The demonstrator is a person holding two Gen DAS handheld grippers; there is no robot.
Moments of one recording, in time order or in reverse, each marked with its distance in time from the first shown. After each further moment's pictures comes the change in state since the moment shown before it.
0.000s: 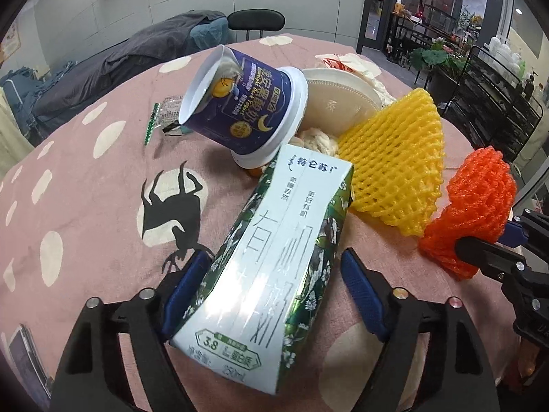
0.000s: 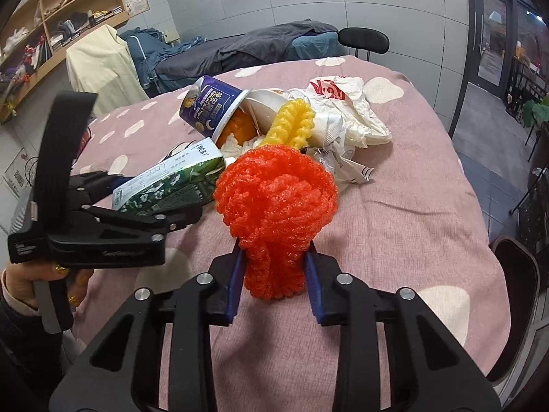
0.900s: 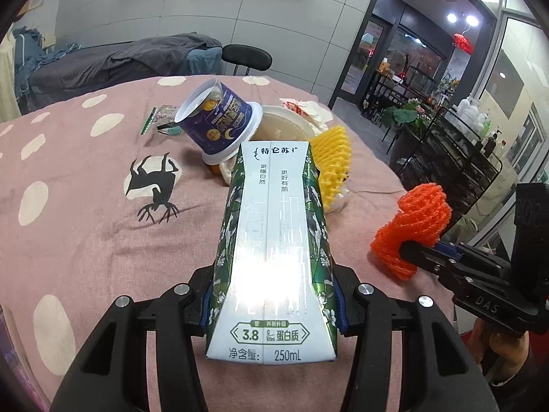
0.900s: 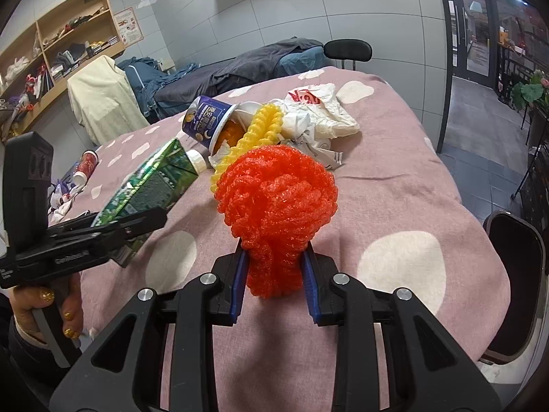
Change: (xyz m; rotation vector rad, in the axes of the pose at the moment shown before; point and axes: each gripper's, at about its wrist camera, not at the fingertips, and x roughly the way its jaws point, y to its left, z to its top) left arm -0.059 -0.013 -0.037 -0.153 -0.207 -0.199; right arm -0.038 -0.025 -0.036 0.085 -0.100 0.027
